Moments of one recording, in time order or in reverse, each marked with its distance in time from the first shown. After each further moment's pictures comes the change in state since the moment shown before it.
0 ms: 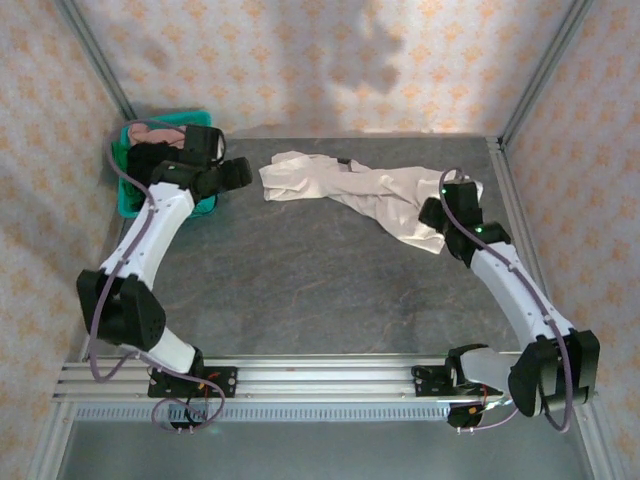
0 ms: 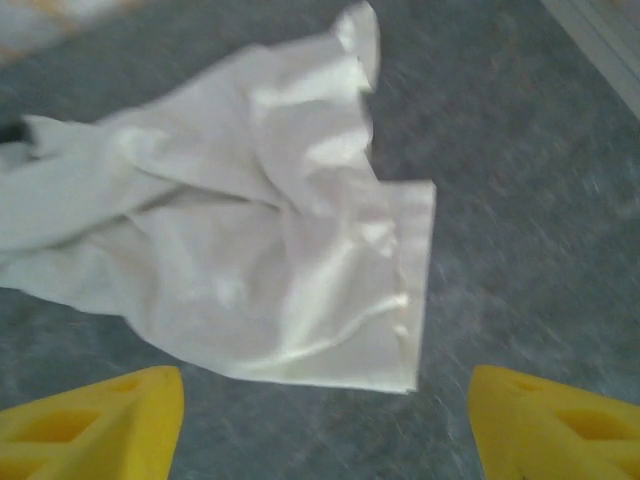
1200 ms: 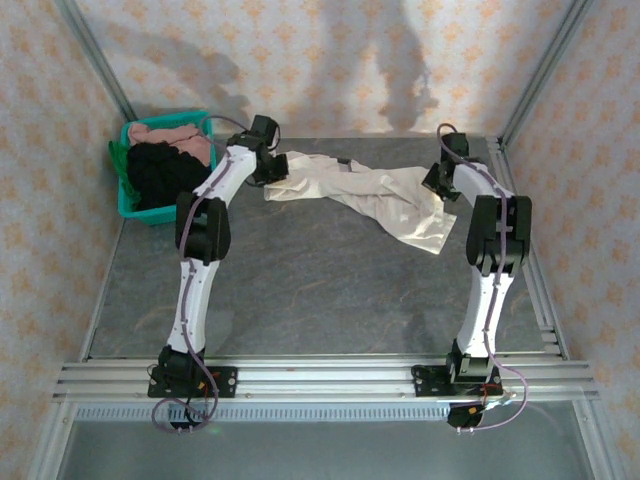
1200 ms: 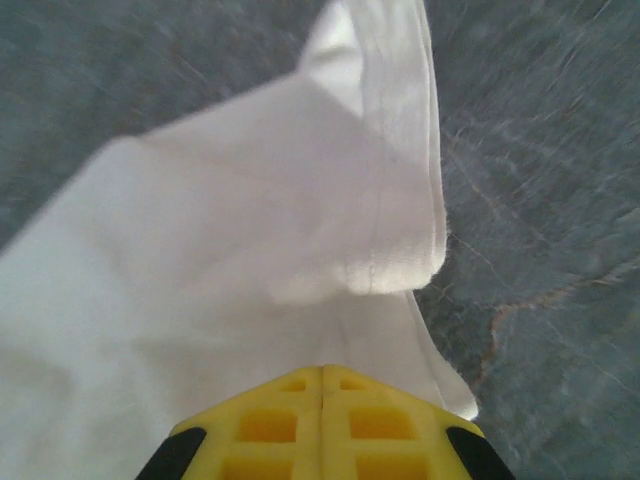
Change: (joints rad) left arm -0.046 0.859 0.794 -0.168 0.167 -0.046; right arm -0.207 0.917 0.713 -0.010 -0.221 0.050
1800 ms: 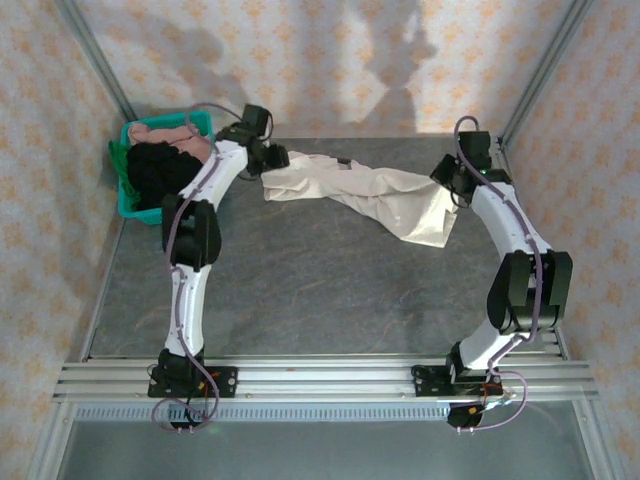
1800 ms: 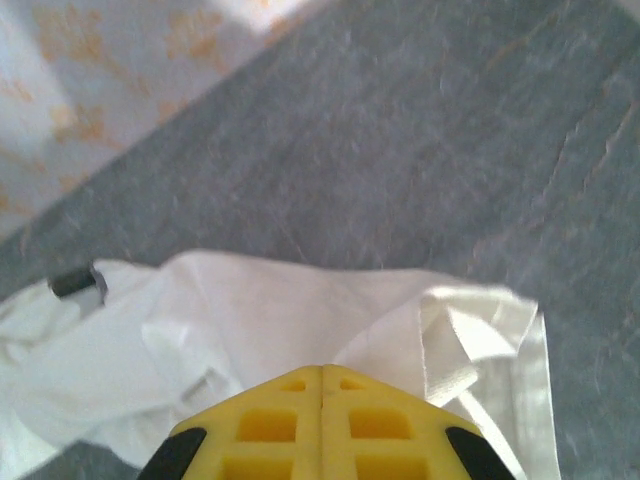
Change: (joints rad) left arm 0.007 -0.078 -0.079 0.046 -0.040 0.024; right arm 0.047 -0.507 -0.318 0.052 -0.018 0.001
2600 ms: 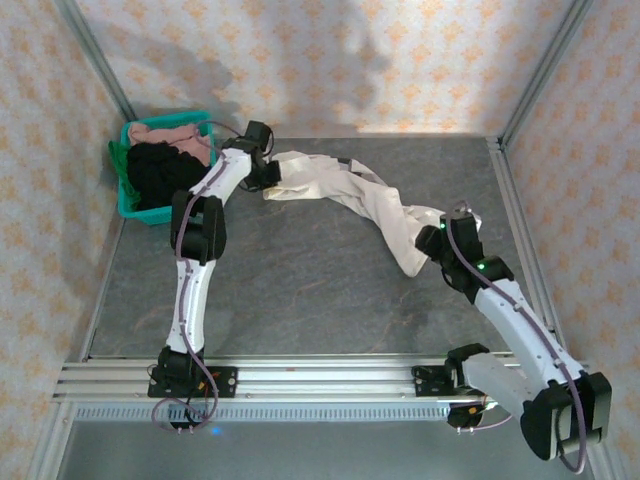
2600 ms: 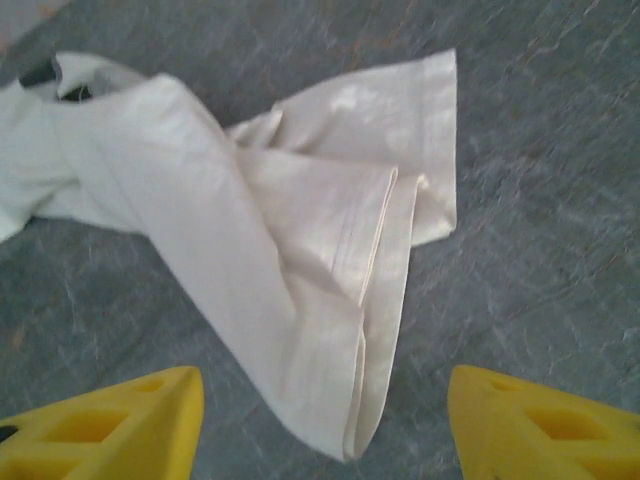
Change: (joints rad) left arm 0.020 0.072 -0.015 -0.036 -0.001 0.002; right arm 0.225 -0.627 -0.613 -0.032 0.154 0.120
